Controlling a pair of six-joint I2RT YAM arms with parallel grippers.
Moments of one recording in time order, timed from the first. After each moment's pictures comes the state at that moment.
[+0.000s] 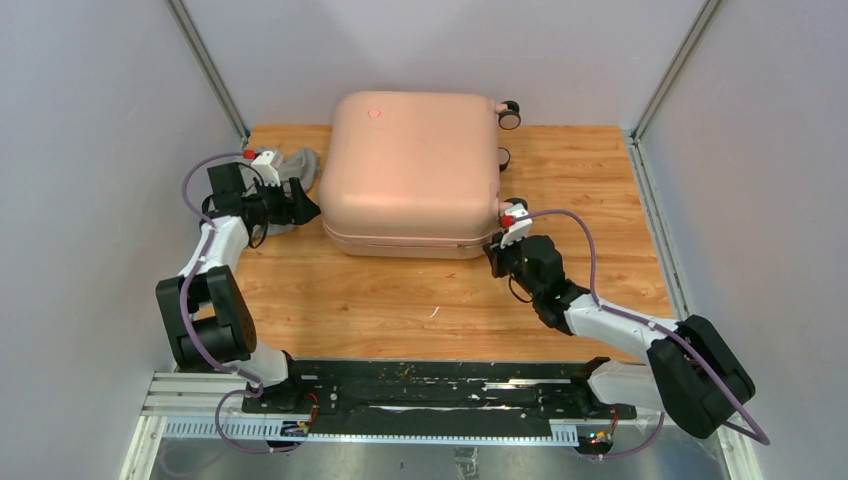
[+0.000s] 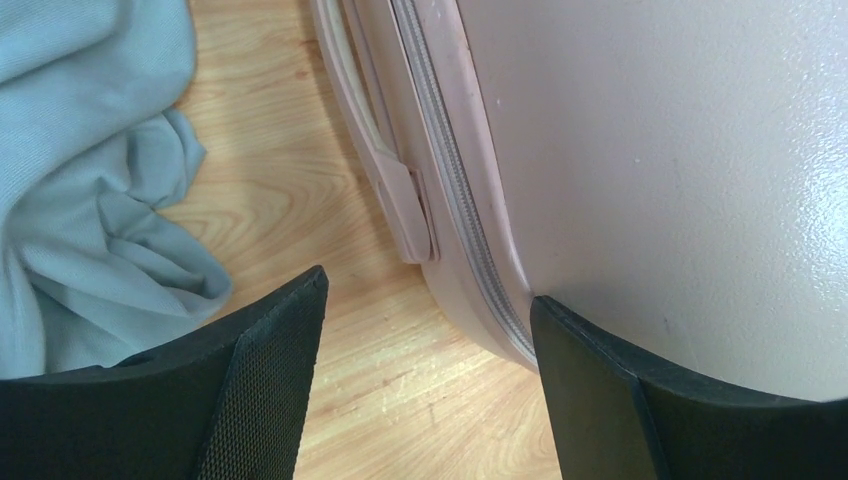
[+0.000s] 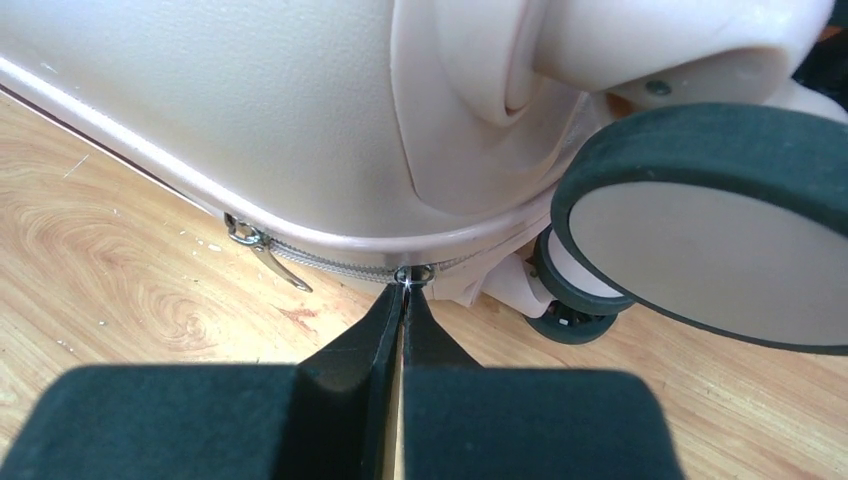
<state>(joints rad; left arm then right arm) 0.28 1.49 1.01 -0.23 0.74 0.11 0.61 1.20 0.42 0.52 0.05 0.08</state>
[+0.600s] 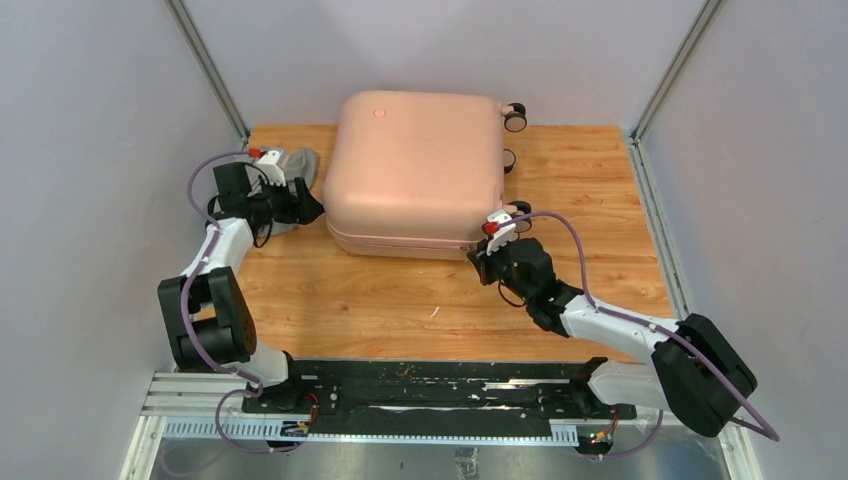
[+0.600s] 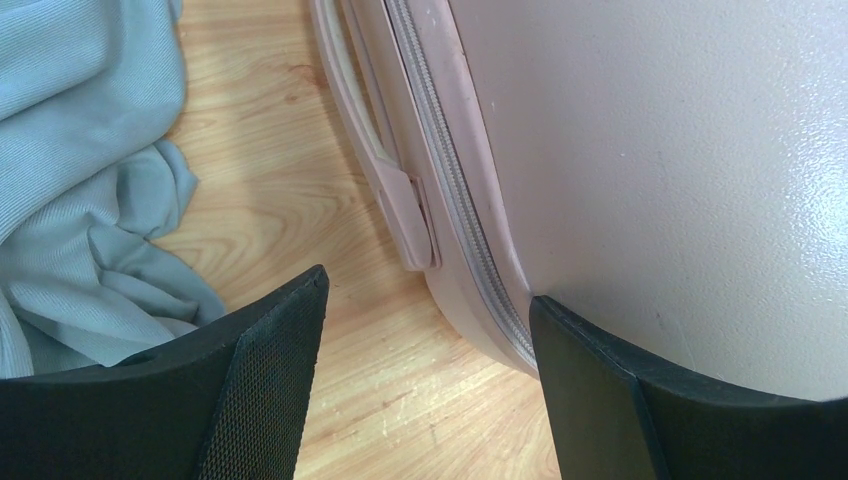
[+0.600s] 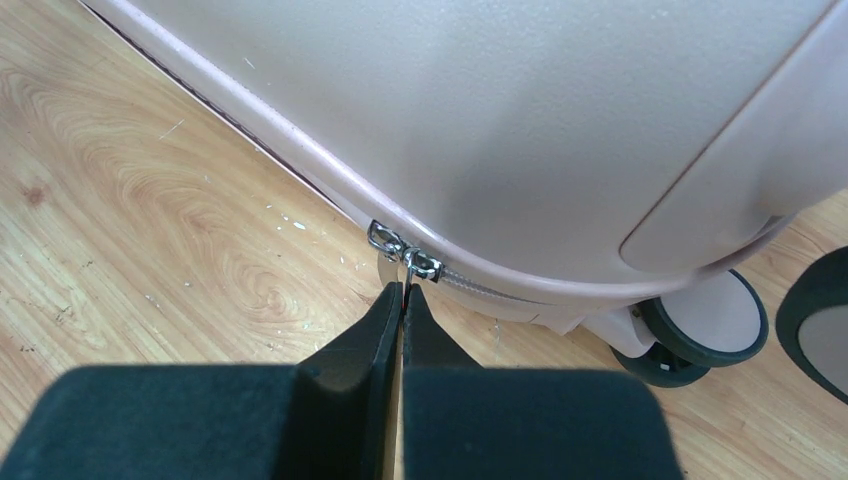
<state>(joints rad) 0.25 1.49 0.97 -0.15 0.73 0.11 0.71 1.18 0.45 0.45 0.01 0.07</state>
